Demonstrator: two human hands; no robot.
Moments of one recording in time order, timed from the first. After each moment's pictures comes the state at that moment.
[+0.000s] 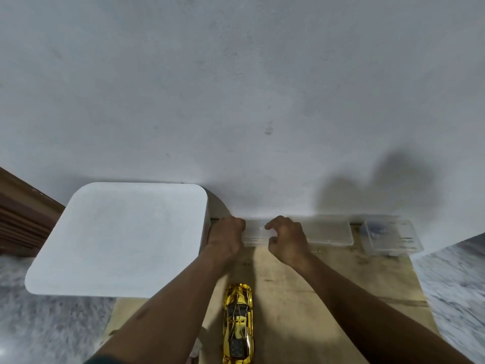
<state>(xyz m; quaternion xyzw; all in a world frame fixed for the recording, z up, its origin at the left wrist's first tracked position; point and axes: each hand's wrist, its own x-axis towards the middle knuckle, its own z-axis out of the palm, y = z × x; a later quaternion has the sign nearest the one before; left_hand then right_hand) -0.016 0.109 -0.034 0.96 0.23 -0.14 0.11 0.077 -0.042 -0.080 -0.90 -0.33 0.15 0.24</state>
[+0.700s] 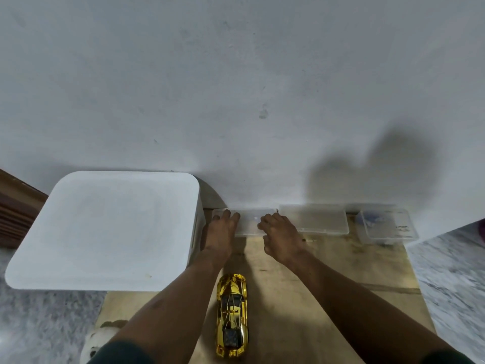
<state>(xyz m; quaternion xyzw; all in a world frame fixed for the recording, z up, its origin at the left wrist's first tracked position) -0.029 0.098 -0.063 0.96 0.21 -0.17 0.02 0.073 -0.050 -0.098 -0.86 -0.49 0.10 0.09</state>
